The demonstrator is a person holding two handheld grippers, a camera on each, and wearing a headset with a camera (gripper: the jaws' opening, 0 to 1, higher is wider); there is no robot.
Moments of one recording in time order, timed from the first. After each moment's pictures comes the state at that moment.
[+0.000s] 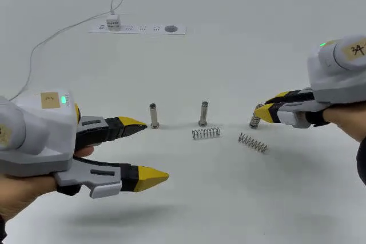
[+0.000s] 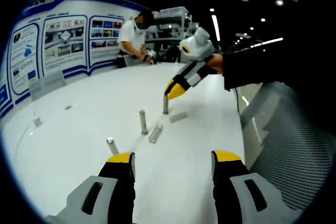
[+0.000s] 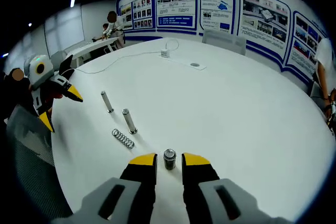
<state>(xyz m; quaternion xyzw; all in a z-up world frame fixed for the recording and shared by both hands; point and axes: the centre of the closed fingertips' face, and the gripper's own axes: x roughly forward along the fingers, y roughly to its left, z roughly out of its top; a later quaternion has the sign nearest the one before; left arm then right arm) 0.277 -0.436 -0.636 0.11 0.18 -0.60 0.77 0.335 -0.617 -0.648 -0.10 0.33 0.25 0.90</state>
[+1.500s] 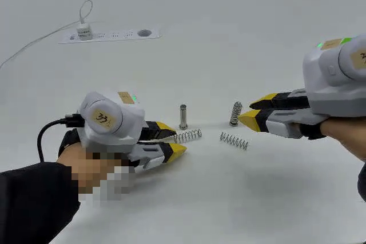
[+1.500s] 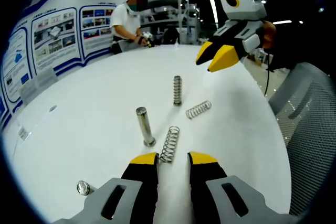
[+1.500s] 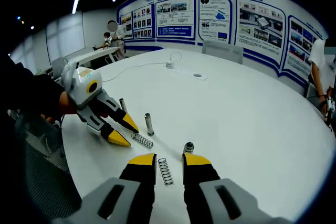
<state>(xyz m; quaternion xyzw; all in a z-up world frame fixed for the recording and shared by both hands) 0.330 -0.510 -0.698 0.18 0.22 -0.59 0.75 0.302 -0.604 -0.624 -0.08 0.30 0.25 0.92</state>
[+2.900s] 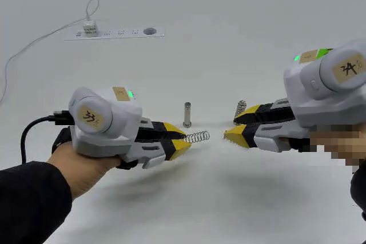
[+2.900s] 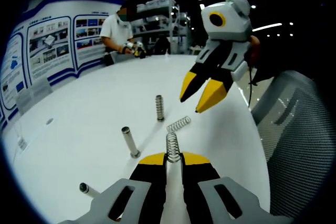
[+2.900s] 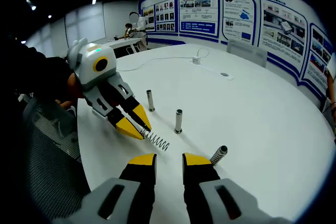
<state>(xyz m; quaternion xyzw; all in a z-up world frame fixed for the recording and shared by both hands) 0.291 -0.510 -0.657 0.15 0.18 -0.64 0.73 0.284 -0.558 -0.635 -0.12 0.31 0.34 0.88</state>
